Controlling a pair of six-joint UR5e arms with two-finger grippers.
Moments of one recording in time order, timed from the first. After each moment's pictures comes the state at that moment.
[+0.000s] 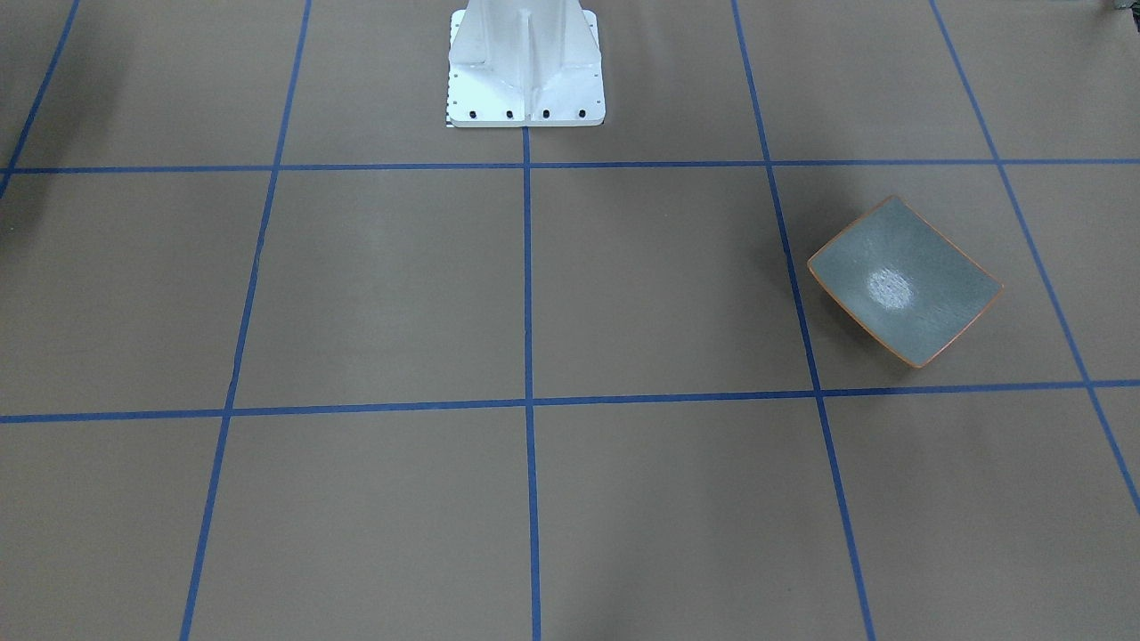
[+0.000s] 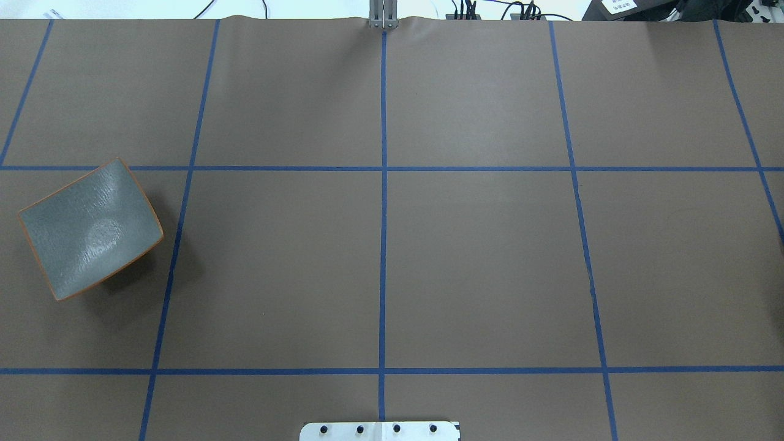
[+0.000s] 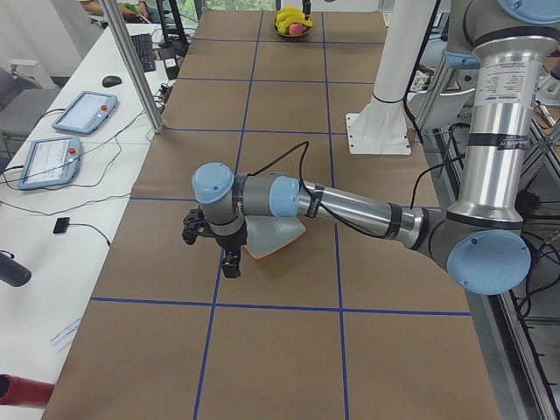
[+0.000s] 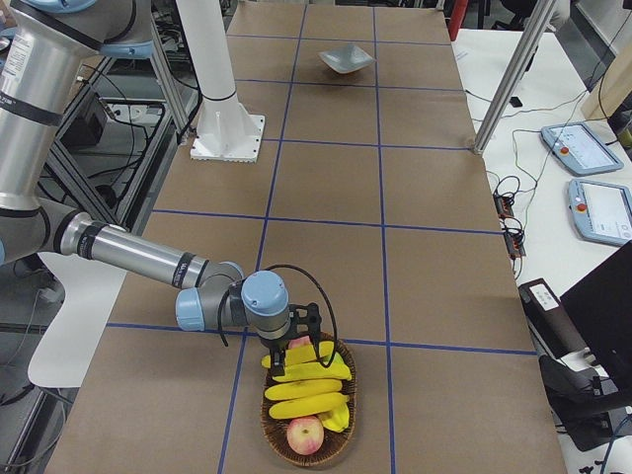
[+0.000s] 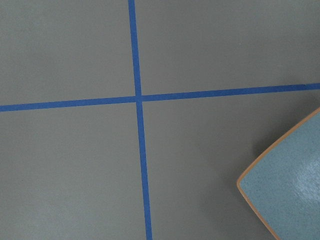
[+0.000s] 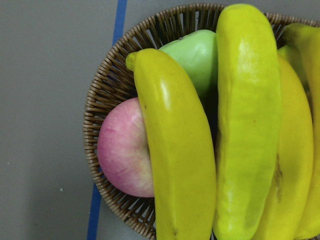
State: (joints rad) left arm -1.51 -1.63 -1.75 -1.34 -2.35 0.02; right arm 1.46 -1.99 1.66 -1.11 2.31 0.02
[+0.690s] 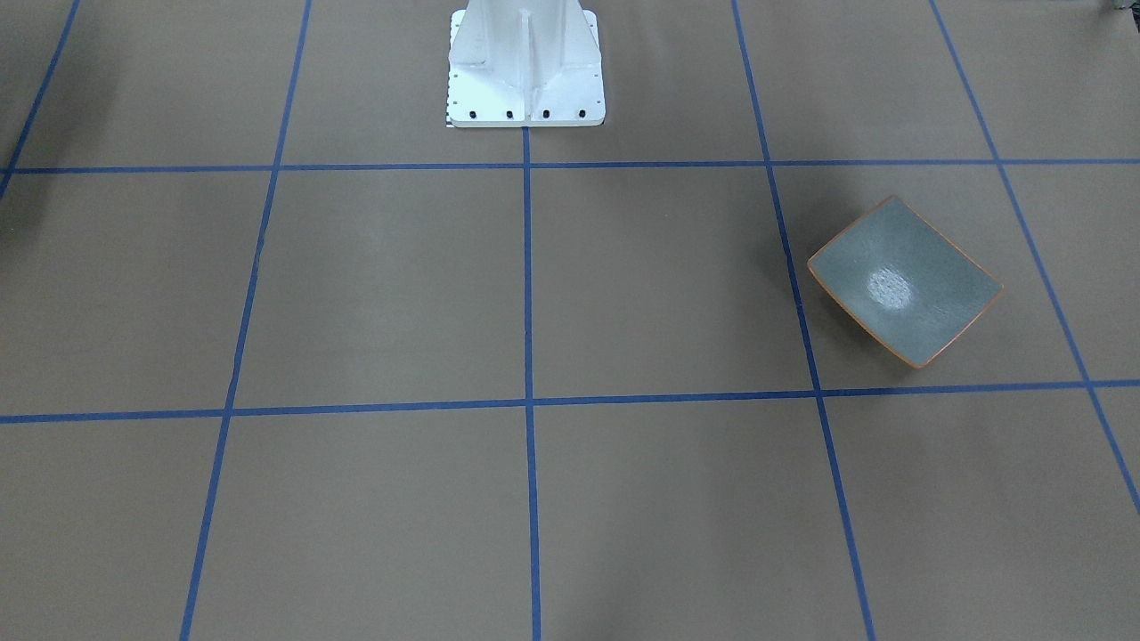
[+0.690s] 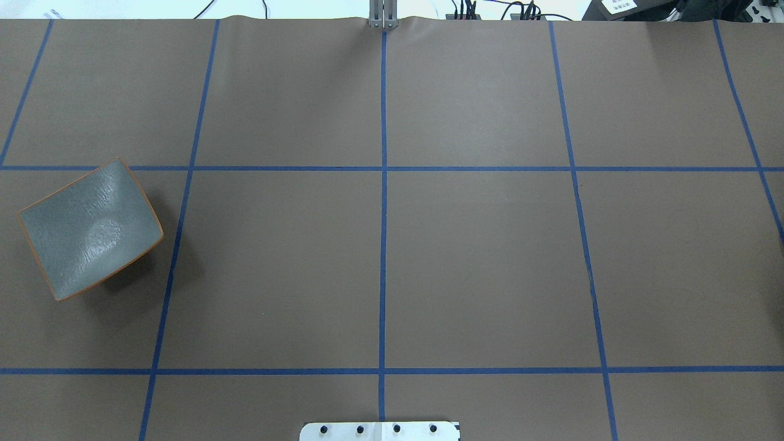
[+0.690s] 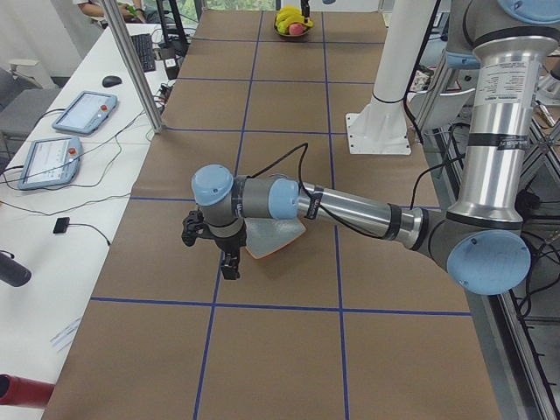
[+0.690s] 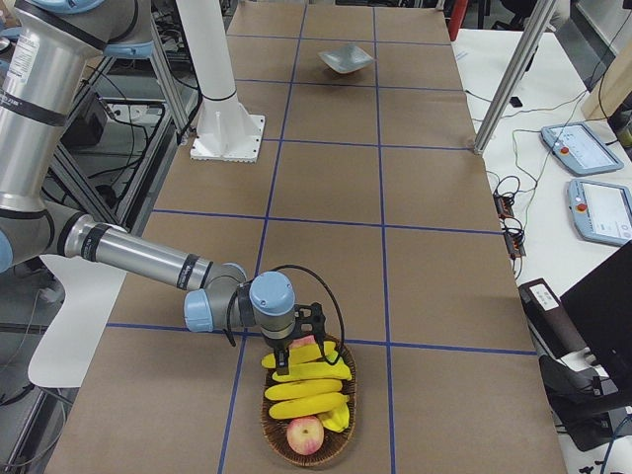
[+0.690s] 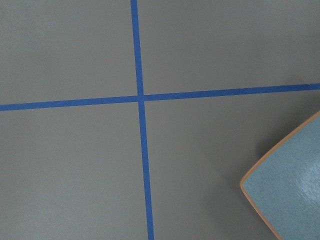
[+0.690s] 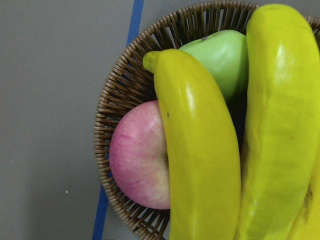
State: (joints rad) left arm -1.51 -1.63 -1.74 -1.36 -2.35 0.02; right arm 1.43 -1.97 1.63 -1.11 2.29 0.02
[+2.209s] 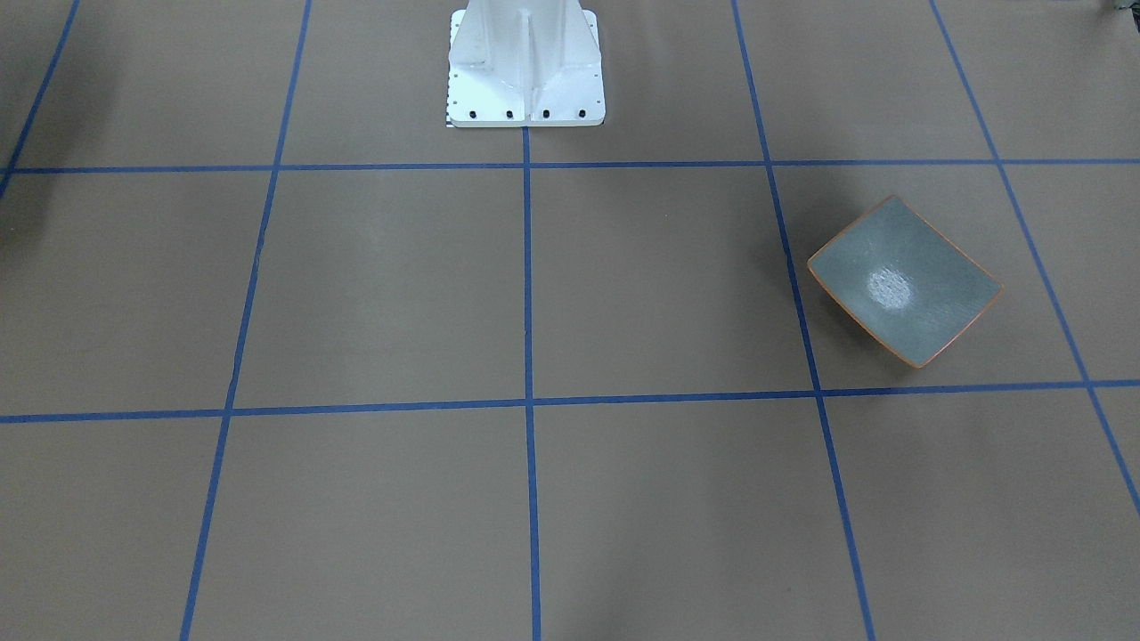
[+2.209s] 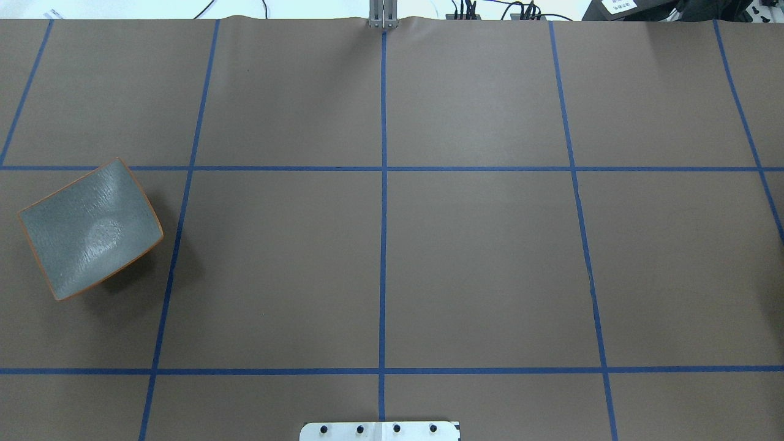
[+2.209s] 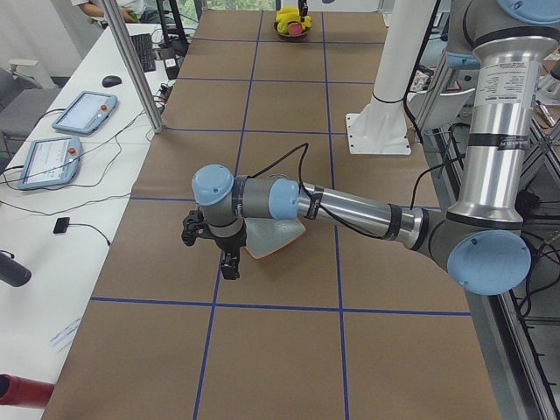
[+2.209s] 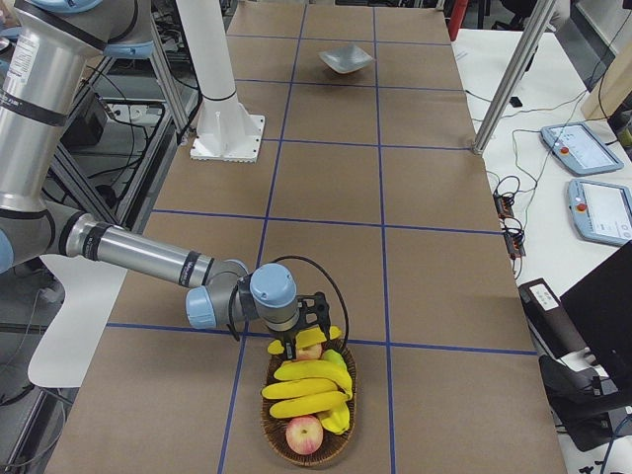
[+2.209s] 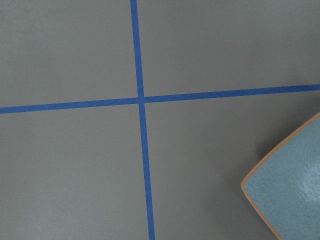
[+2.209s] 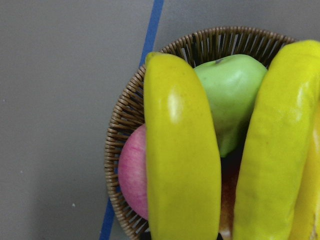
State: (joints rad) left arm -1.51 -1.63 -1.74 -1.36 -2.35 0.02; right arm 1.45 -1.97 1.69 -1.06 2.33 0.00
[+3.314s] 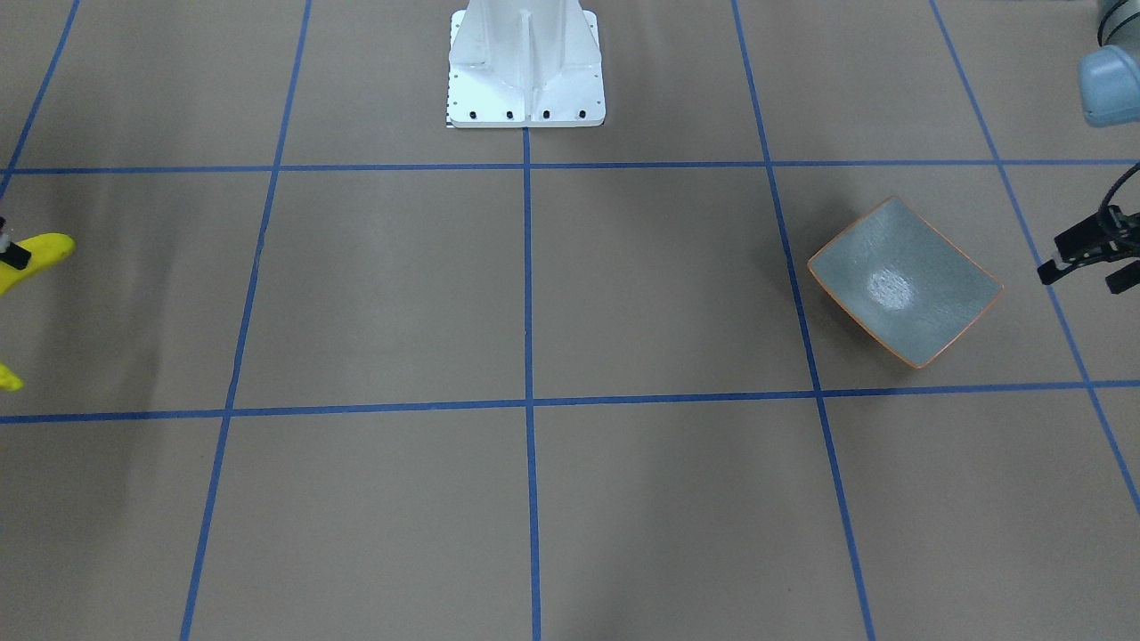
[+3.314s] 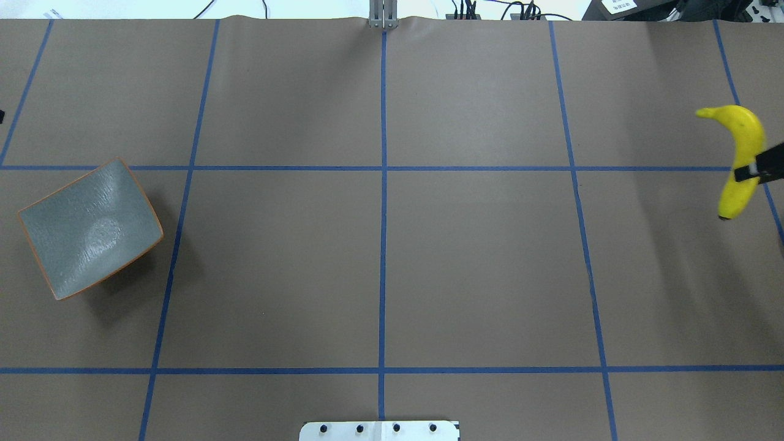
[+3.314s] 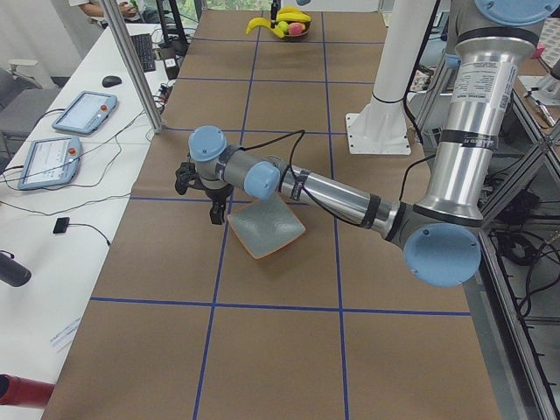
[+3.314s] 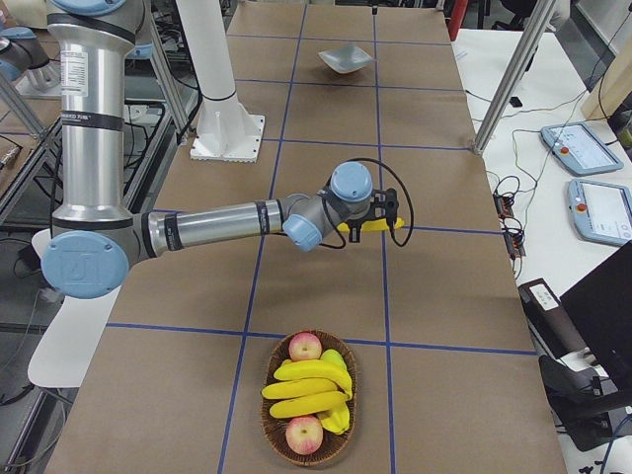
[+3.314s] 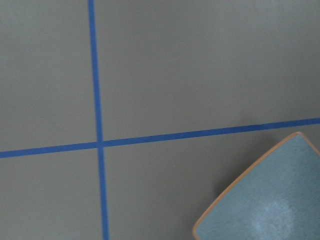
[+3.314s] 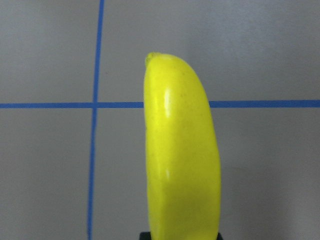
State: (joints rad) left arm -1.32 -1.79 -1.73 -1.67 -2.50 -0.48; right arm 1.23 -1.58 1.79 -0.98 2.53 0.85
